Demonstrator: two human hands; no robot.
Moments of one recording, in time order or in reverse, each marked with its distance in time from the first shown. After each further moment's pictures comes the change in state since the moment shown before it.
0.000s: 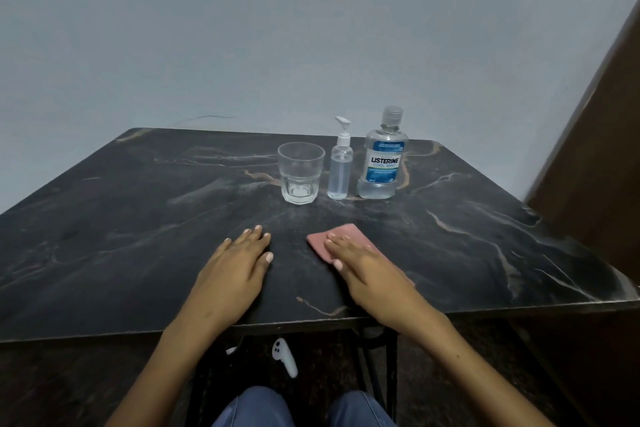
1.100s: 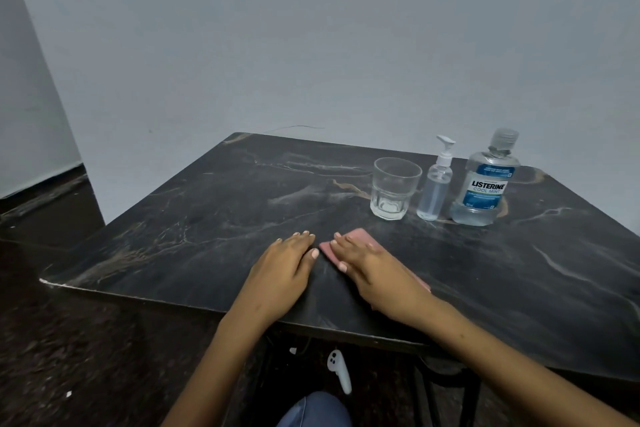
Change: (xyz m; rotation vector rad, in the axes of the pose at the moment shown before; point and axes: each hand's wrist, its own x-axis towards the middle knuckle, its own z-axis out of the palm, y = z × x) left_hand -0.017 -0.048 -0.030 -0.074 0.140 -0.085; right_hand 0.074 -0.069 0.044 -0.010 -0.150 -0.306
